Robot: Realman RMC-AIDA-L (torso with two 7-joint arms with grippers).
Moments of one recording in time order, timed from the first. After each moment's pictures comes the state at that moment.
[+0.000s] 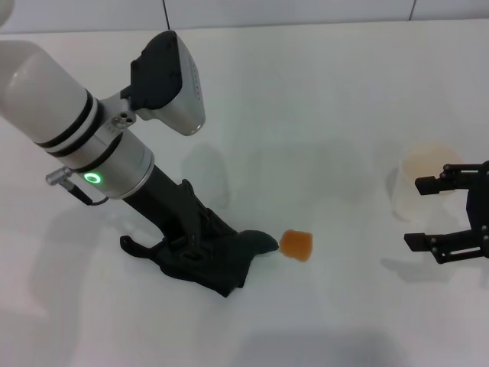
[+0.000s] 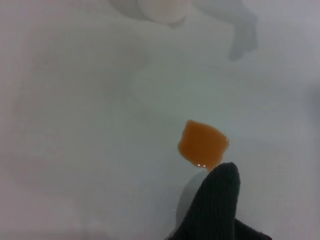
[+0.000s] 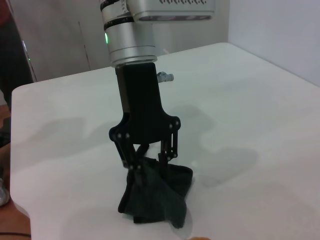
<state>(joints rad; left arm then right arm) -0.82 -2.08 1.36 0.86 2.38 1.54 -1.90 0.12 2.01 -1.15 -1.52 -1.89 -1.63 1.76</state>
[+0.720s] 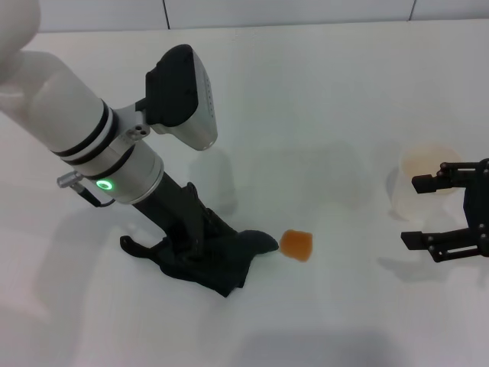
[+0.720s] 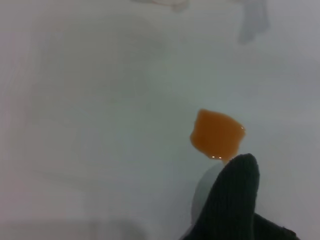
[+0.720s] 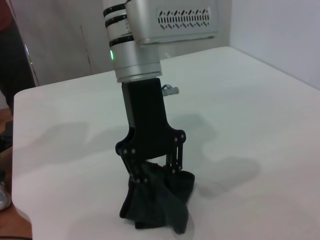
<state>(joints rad) -0.81 -2.09 1.45 0.85 2.39 1.47 -1.89 0.12 2.01 -1.16 -1.52 -1.88 -1.63 1.76</state>
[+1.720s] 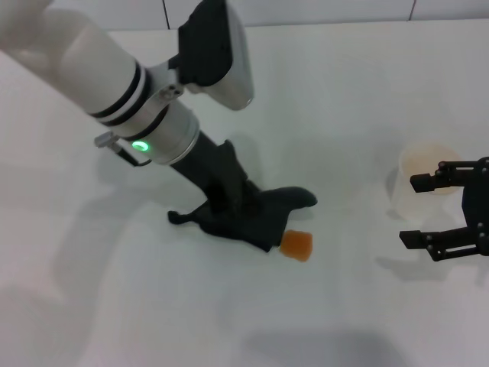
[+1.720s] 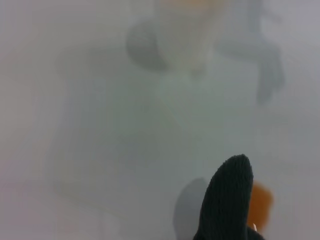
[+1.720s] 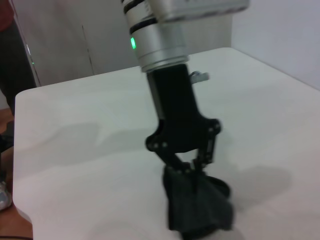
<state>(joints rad) -0.90 -2.09 1.46 0.85 2.31 1.40 -1.88 0.13 2.01 -1.16 -1.52 -1.88 -1.63 1.76</state>
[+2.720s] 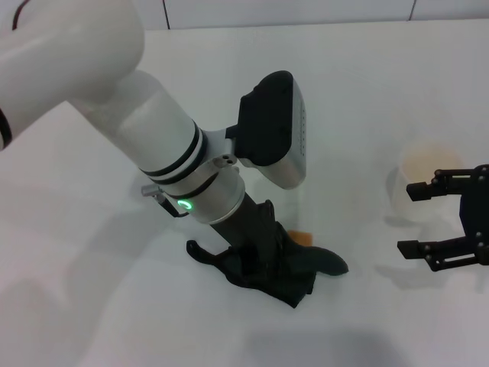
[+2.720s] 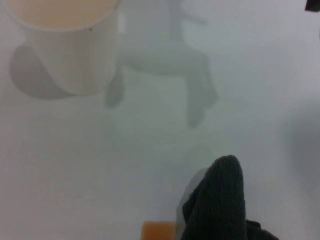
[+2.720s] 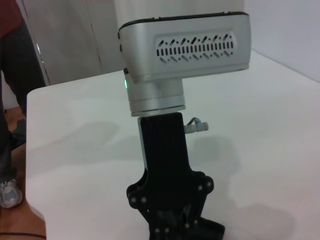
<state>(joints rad) -0.89 -2.09 1.81 0.85 2.12 1.29 -1.91 0.12 2.01 -1.17 -1.53 -1.88 -1.64 1.76</state>
